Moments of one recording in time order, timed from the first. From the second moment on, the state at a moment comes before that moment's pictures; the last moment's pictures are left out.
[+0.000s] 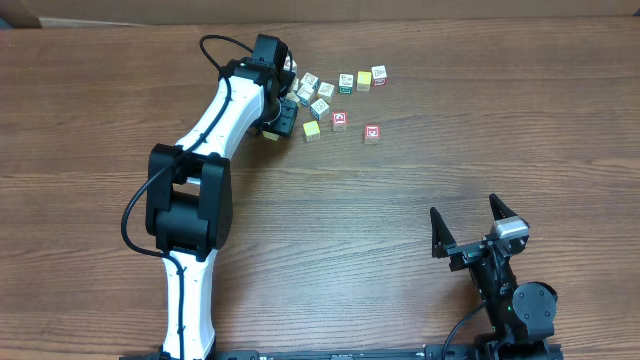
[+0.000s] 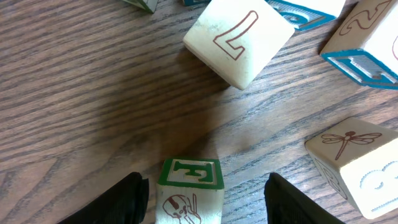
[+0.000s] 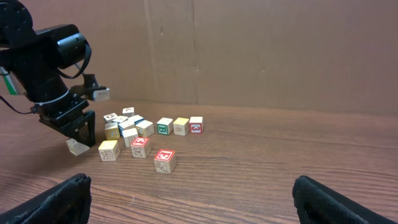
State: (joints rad) left arm -0.26 2.30 1.87 -0.88 -0.02 0.02; right arm 0.11 0.01 0.02 -0.02 -0.12 0.04
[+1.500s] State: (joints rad) left arm -0.26 2.30 1.87 -0.92 -0.06 -0.04; right arm 0.11 0.01 0.02 -0.02 -0.12 0.04
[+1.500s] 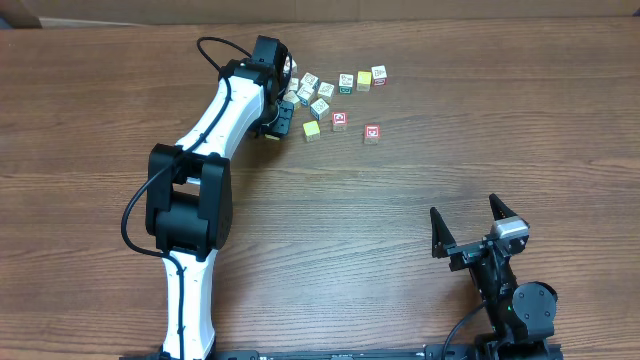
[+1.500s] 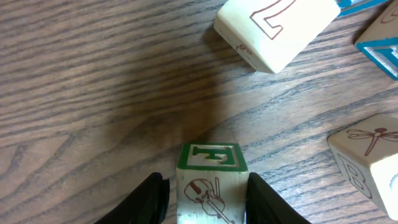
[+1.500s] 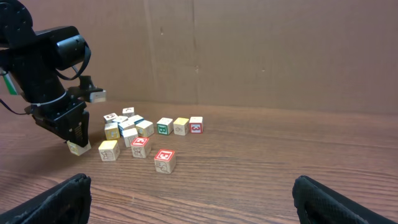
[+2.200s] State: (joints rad) left arm -0.26 2.30 1.87 -0.93 -0.06 -0.12; right arm 0.11 0.01 0.02 -0.02 -0.12 0.04
